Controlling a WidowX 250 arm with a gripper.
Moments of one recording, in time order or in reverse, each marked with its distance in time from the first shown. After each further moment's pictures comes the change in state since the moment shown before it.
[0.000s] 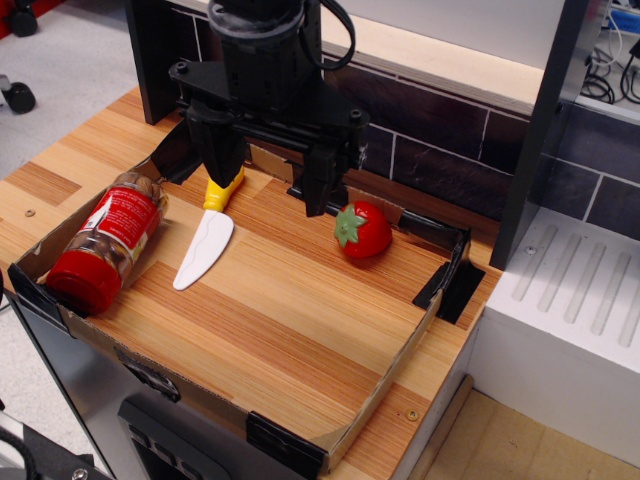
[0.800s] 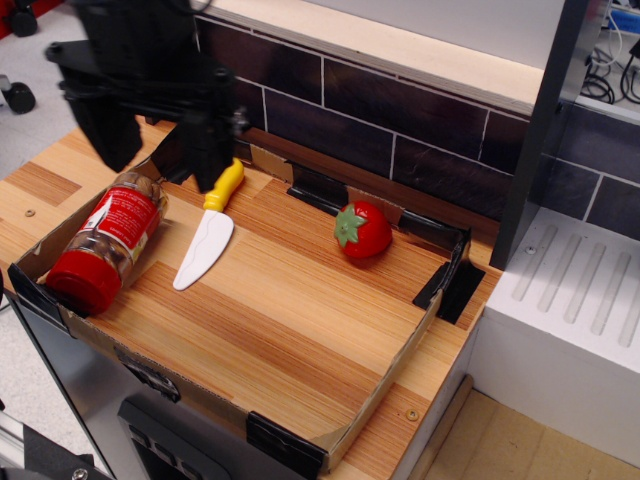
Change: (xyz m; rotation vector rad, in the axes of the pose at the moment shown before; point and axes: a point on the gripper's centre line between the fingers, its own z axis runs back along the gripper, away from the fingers) arm -0.020 0.061 0.017 -0.073 0.035 0.041
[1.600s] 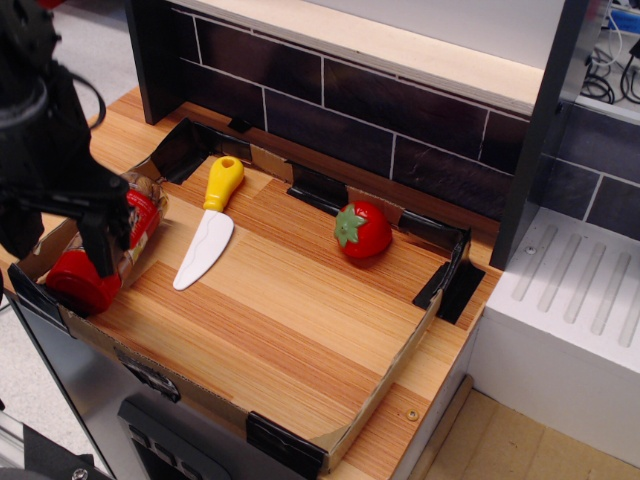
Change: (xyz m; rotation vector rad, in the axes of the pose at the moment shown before) arm -0.036 0.057 -0.055 0.111 0.015 0.118
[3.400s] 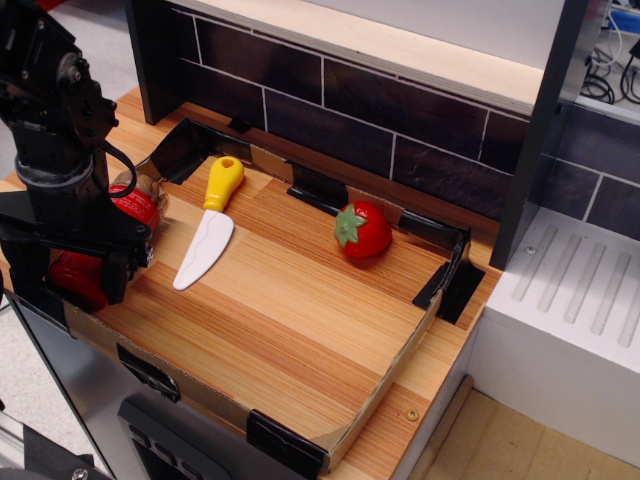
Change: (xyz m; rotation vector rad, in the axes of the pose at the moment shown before) arm 0.016 0.015 -0.055 0.137 0.028 0.104
